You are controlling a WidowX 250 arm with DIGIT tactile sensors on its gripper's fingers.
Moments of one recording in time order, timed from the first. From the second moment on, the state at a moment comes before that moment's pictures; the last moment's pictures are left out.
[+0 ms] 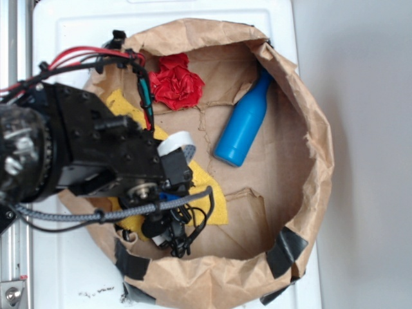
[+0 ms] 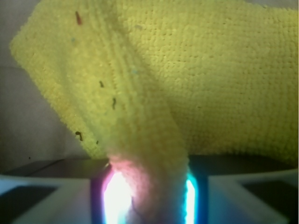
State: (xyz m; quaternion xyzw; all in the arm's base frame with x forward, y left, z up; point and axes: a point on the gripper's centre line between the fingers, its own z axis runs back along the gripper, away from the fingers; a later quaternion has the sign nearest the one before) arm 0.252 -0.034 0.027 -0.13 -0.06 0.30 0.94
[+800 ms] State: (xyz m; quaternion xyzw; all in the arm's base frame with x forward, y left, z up) arm 0.271 -0.004 0.053 -0.04 -0.14 0.37 0.92
